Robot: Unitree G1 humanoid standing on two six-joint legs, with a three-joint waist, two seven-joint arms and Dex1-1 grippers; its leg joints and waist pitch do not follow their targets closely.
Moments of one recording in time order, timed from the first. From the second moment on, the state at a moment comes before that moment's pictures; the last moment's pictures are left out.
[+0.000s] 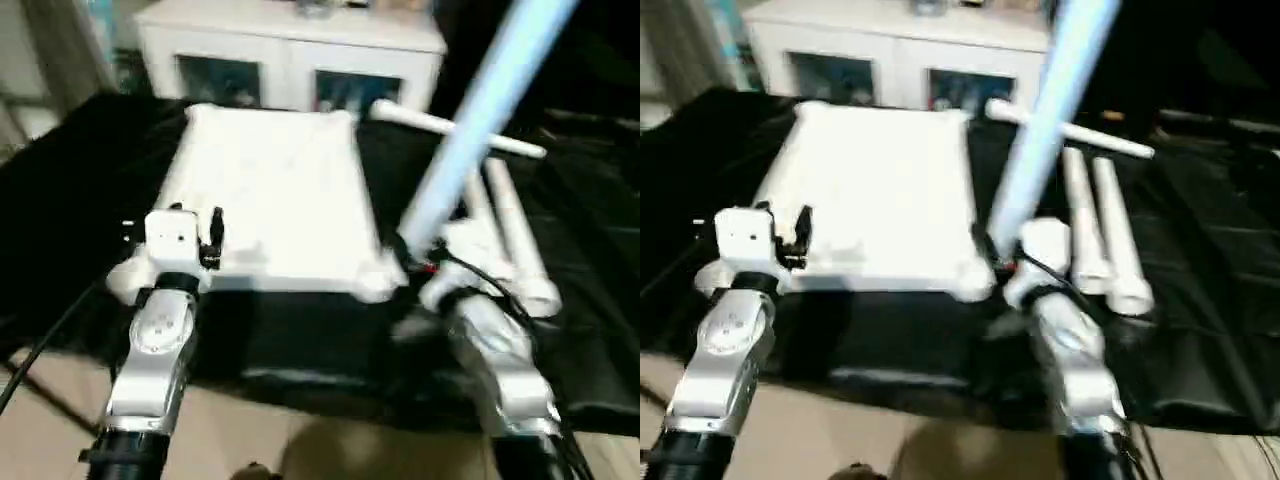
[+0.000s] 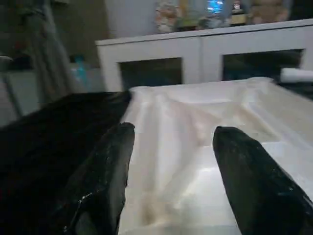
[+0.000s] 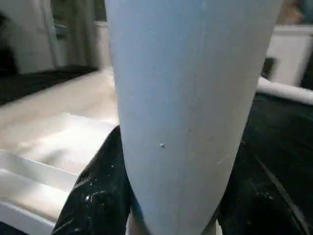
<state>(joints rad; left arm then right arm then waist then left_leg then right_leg) -0.22 0.18 0.03 0.07 0.00 0.04 0.07 -0.25 -0.06 0.01 0.10 0.13 0.08 0.31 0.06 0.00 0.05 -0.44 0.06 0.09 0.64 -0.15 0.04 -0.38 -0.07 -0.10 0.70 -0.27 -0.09</state>
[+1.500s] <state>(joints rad) -0.17 0.11 -0.01 0.05 0.02 0.10 0.01 -0.28 -0.12 -0.03 0.15 0.15 0.14 0.30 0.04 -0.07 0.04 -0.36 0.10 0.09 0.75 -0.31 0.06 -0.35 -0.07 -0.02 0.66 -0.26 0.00</state>
